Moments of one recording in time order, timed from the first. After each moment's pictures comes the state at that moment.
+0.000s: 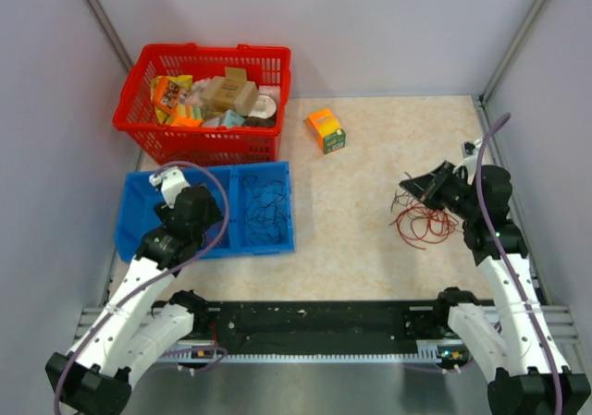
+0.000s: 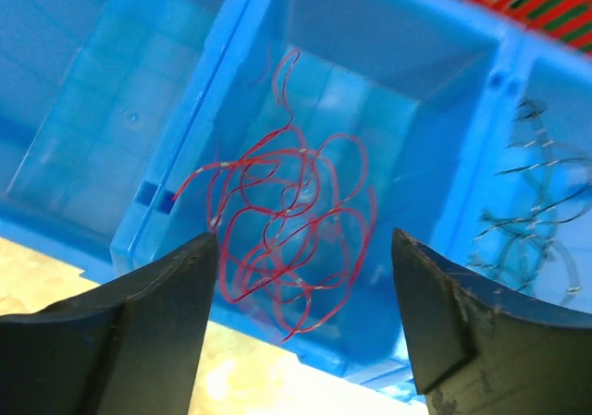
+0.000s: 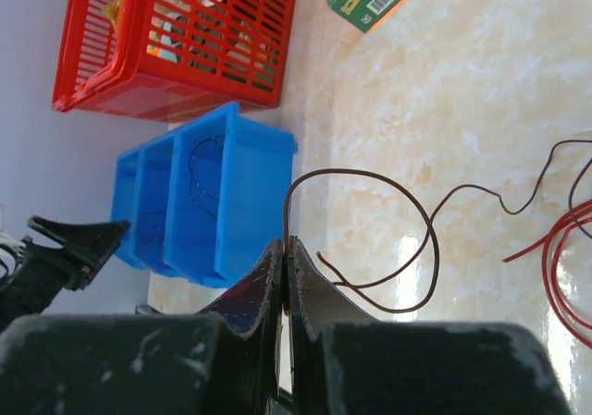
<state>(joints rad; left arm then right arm) -0.38 0.78 0.71 -0.67 -0.61 -0.63 0.02 0.75 0.74 -0.34 -0.48 0.71</state>
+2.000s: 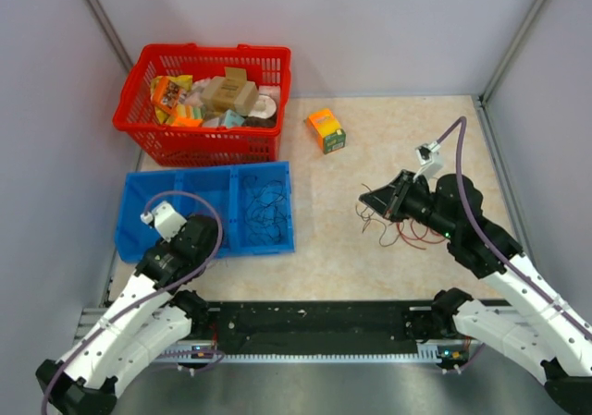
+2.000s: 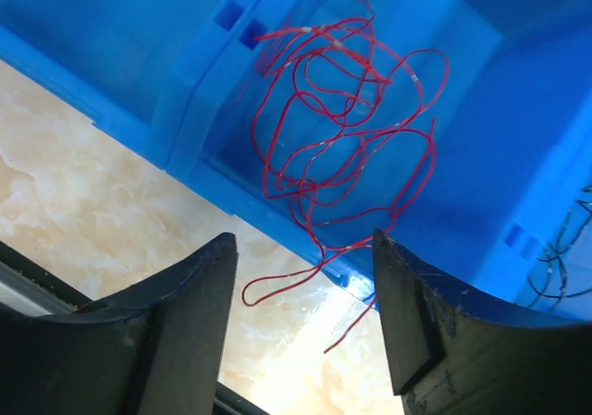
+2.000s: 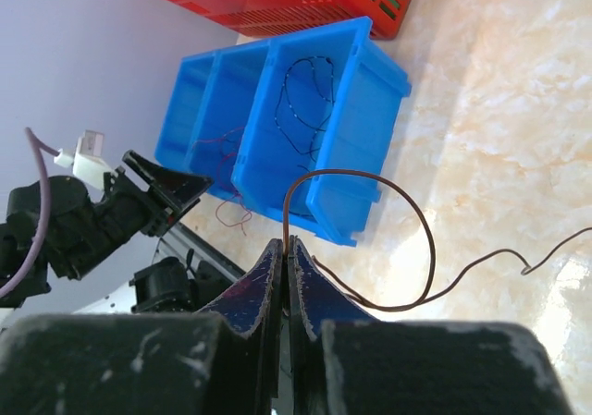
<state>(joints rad) -0.57 0.64 0.64 -1.02 -0.72 -1.14 0.63 0.73 0.85 -0.37 -0.14 0.78</state>
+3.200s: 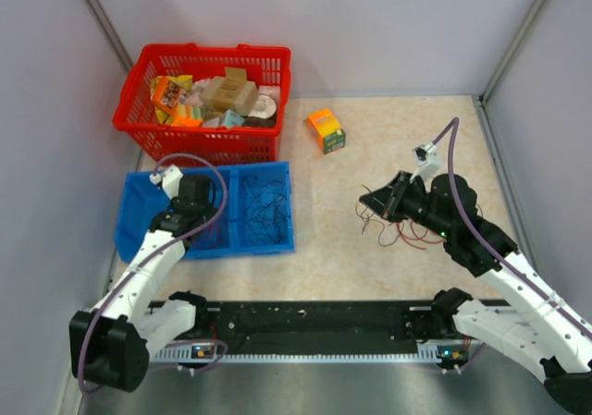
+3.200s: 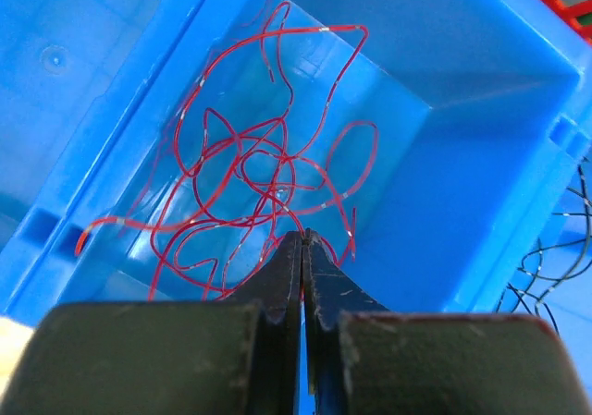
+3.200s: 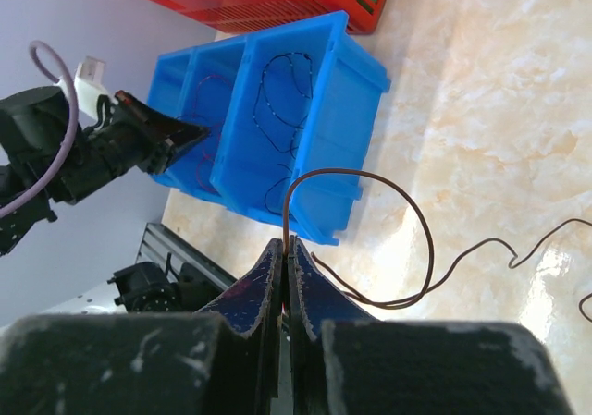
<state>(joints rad) -0.23 0.96 0.69 -0.54 -0.44 -0.79 0.63 0.75 0.82 -0.37 -0.12 0.76</state>
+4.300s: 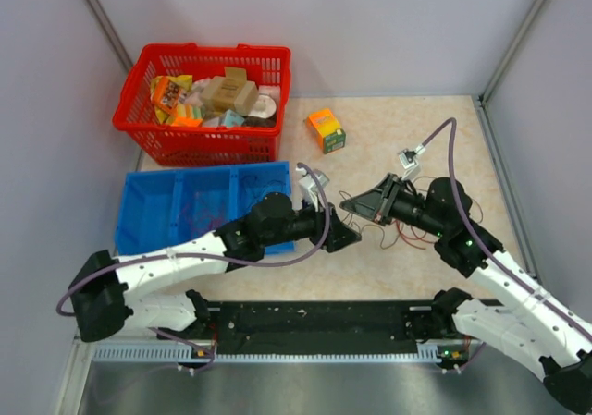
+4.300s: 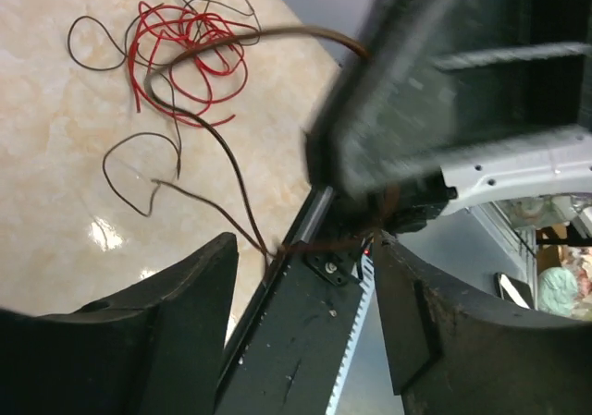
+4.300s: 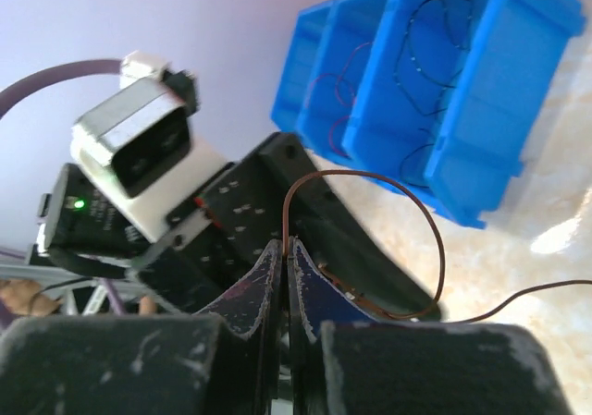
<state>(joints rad) -1.02 1.15 0.75 0.23 0.23 -0.67 0.63 0.78 0.72 -0.09 -0.38 1.01</state>
